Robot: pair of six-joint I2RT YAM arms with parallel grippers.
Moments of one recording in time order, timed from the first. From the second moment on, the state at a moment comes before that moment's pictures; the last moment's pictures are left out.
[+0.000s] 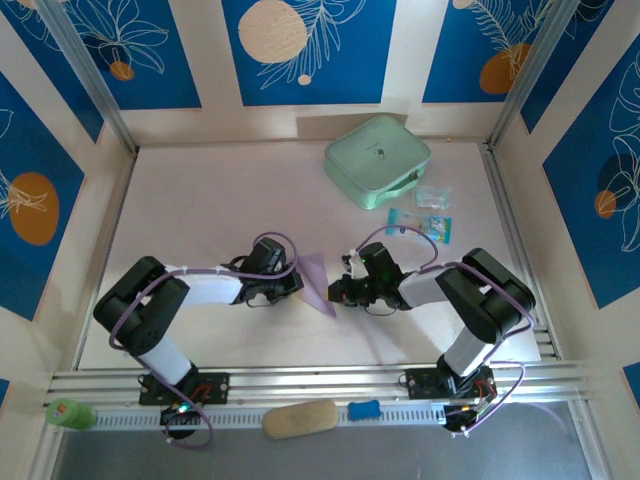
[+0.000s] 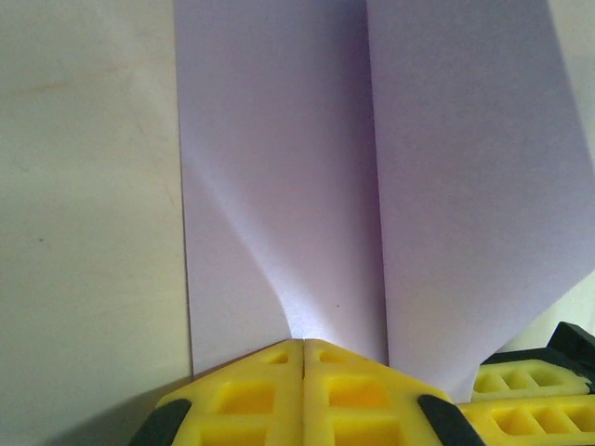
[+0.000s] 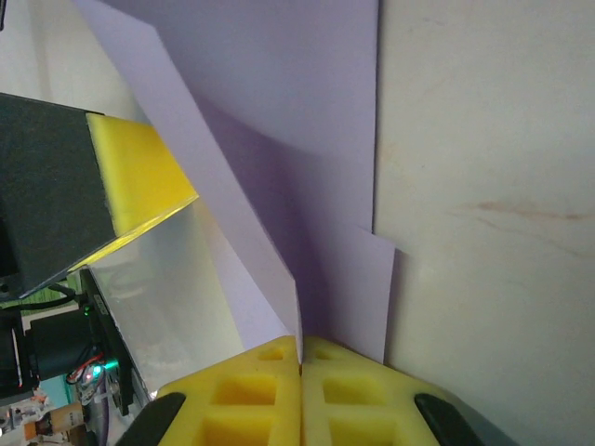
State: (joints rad) left arm -0.68 1.62 0.64 0.08 0.28 -1.05; right arm 0.62 1.65 0.49 0.34 -0.62 0.81
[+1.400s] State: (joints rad) left arm -0.69 1.73 0.77 0.14 0.36 -0.99; right arm 0.60 1.67 0.47 0.40 -0.65 0.86
